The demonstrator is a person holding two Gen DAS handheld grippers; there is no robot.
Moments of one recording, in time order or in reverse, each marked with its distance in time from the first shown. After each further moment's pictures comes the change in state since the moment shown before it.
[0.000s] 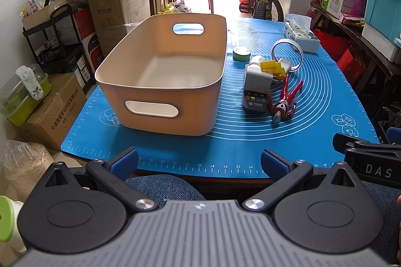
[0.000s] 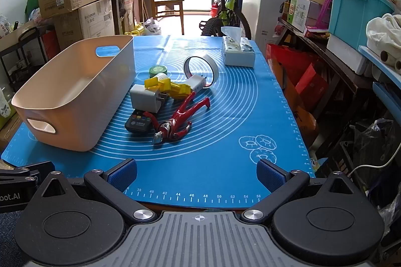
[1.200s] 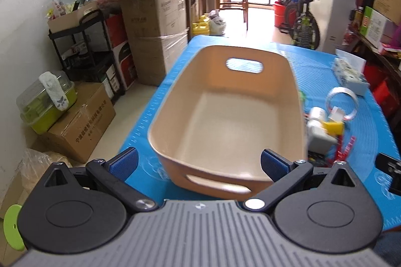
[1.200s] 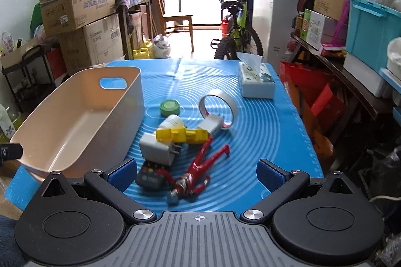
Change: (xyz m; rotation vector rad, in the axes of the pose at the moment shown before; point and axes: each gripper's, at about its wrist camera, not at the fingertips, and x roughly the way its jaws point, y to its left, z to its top) left arm 0.039 0.075 0.084 -0.090 -0.036 0.126; right arm 0.051 0.020 0.076 -0.001 -0.060 0.053
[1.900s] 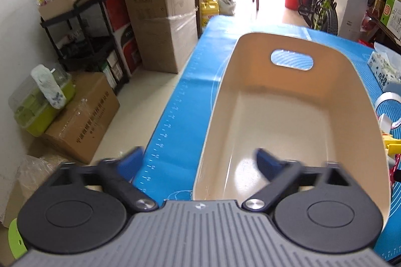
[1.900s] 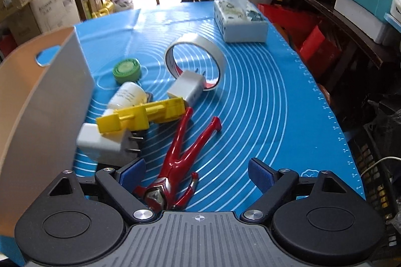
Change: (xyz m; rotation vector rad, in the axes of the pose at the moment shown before) left arm 0.094 0.051 0.037 0.023 0.123 -0.001; right arm 0.130 -0.011 0.002 0.137 0.276 -0.125
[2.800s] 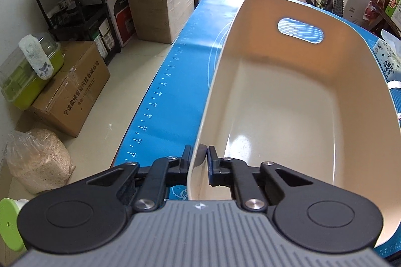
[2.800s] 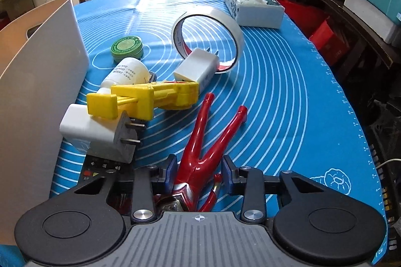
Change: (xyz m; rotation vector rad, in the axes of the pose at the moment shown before) left arm 0.027 0.005 -0.005 -0.046 0.118 -0.039; right arm 0.025 0.012 -0.005 -0.007 0.025 -0.006
